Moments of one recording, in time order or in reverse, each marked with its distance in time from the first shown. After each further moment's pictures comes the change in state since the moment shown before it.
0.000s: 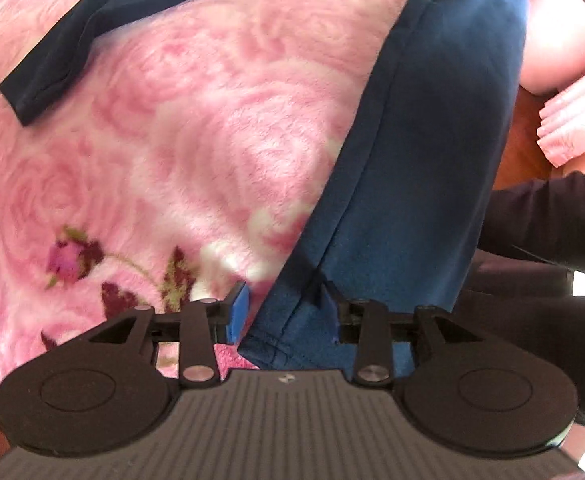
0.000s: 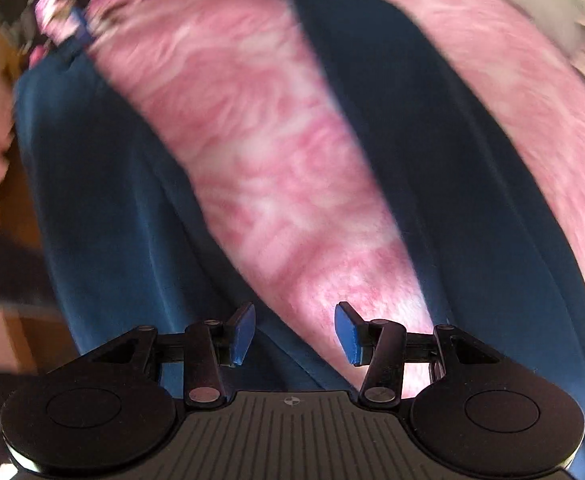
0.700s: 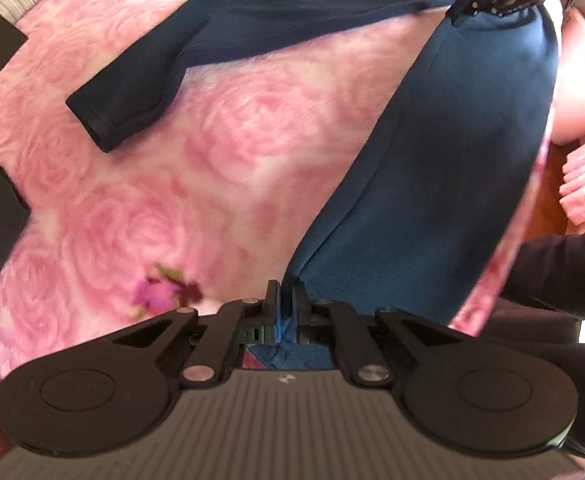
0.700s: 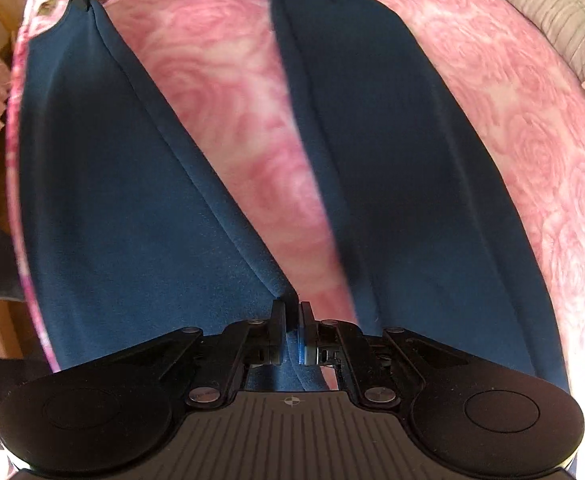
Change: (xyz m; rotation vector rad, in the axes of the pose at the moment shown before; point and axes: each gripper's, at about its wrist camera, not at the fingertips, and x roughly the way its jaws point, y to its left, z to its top) left arm -0.010 0.042 0.021 -0.076 -0.073 0.044; right arm 0.012 -0.047 0.024 -0.005 0.023 -0.040
